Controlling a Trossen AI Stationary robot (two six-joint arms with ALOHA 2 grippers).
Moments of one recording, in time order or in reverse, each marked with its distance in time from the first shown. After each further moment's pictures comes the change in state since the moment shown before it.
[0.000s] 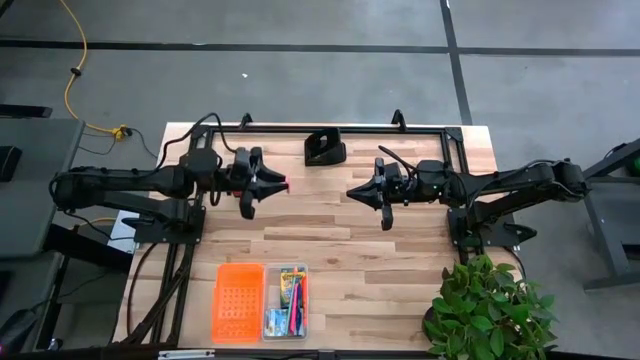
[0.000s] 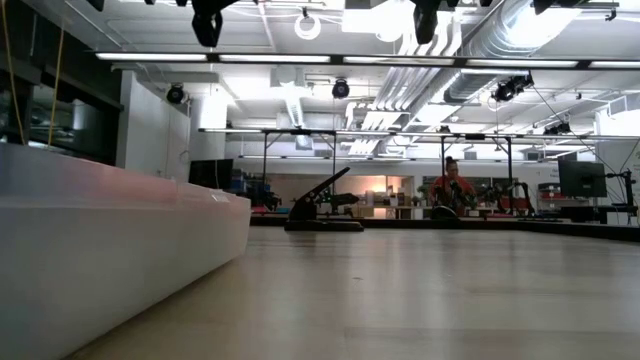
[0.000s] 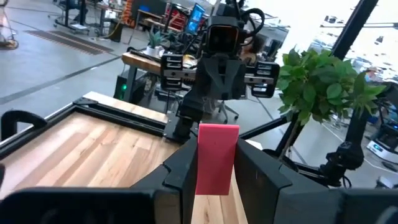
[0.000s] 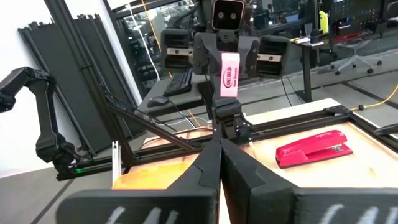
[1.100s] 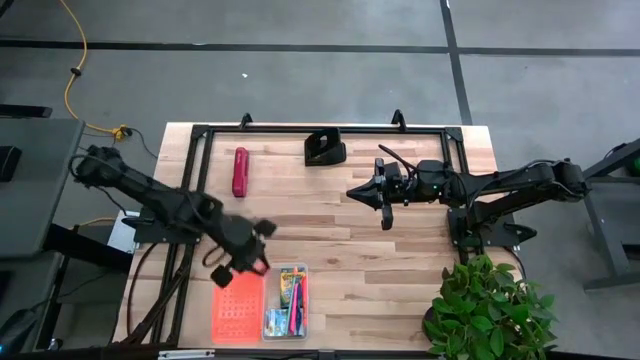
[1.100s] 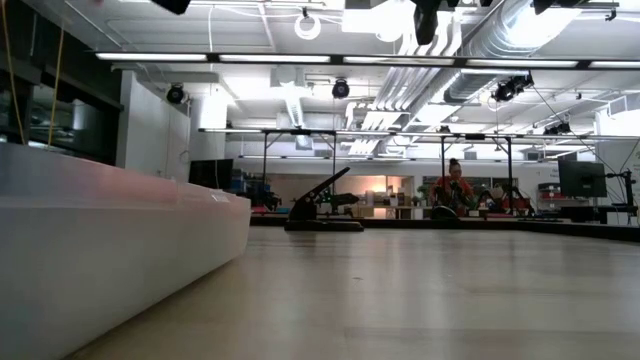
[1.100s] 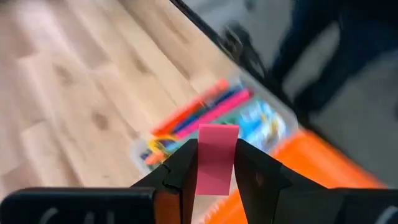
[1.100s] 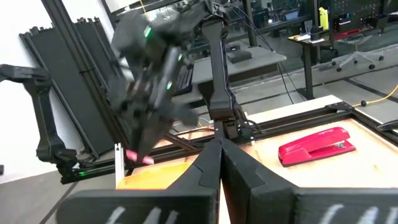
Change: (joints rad) left arm -0.513 0.269 0.292 -0.763 0.089 0.458; right arm 0.000 0.000 0.000 0.000 0.000 0.028
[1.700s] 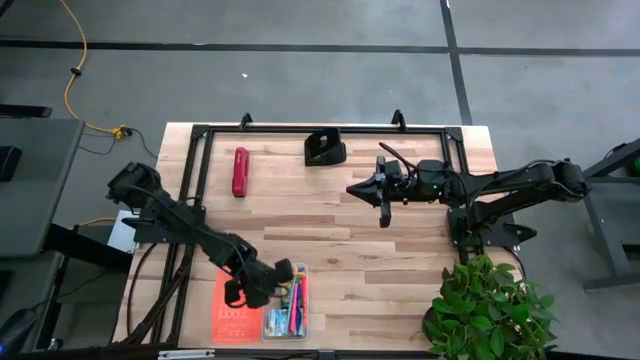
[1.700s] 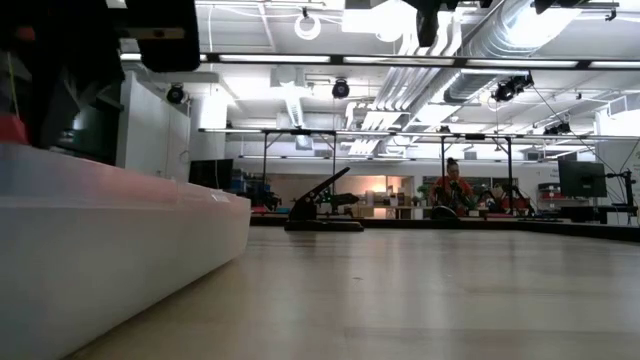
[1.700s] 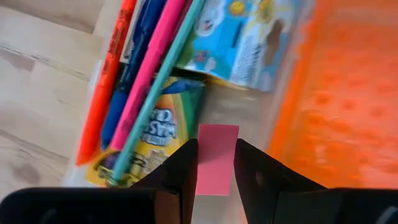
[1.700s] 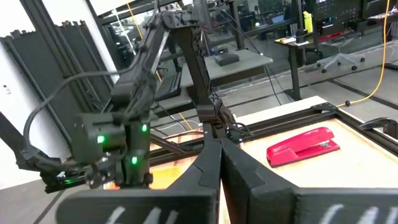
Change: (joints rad) left arm -0.153 0.423 0.000 0.074 -0.099 0.543; right arm 0.000 0.000 0.000 -0.002 0.053 0.002
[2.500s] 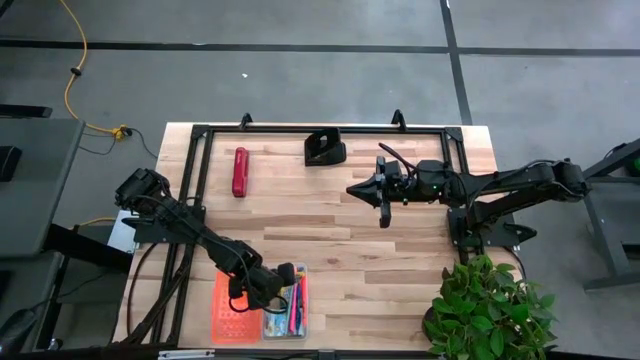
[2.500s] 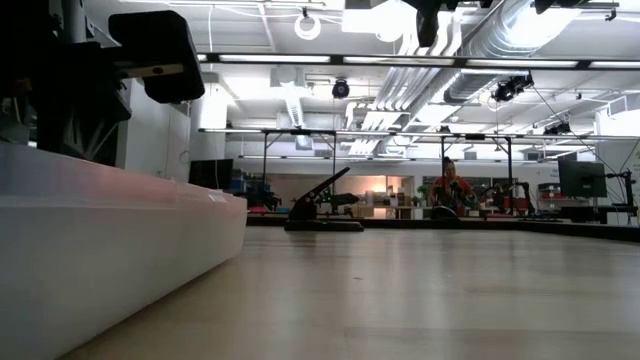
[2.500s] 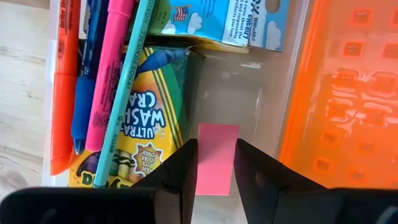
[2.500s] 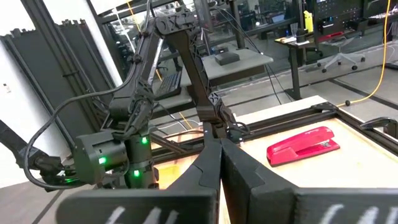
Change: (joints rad) left arm -0.018 0.093 0.000 0.003 -0.082 0.126; right arm 0.000 0.000 0.000 -0.002 0.000 -0.003
